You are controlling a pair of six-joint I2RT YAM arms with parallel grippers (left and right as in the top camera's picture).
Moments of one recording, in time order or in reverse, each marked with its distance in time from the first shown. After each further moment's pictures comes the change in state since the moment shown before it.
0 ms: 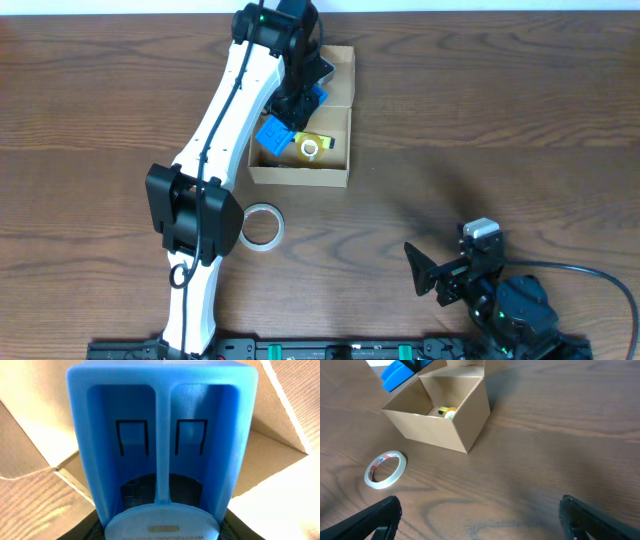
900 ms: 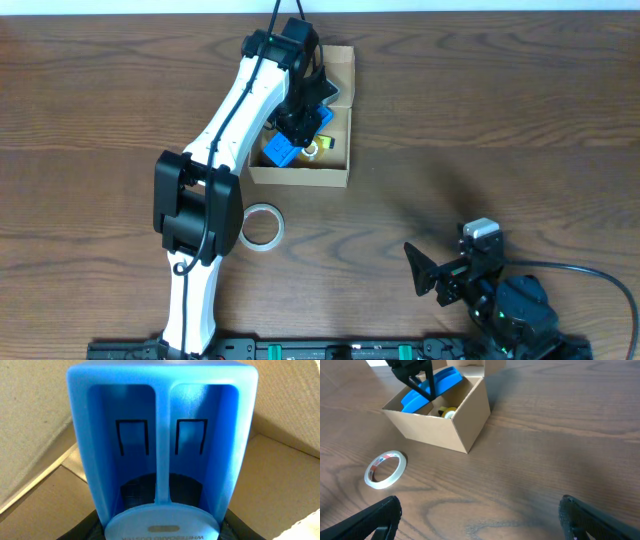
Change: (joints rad) left arm 0.001 0.000 -0.245 0.196 0.072 0.069; right arm 0.000 0.000 0.000 0.000 0.000 0.000
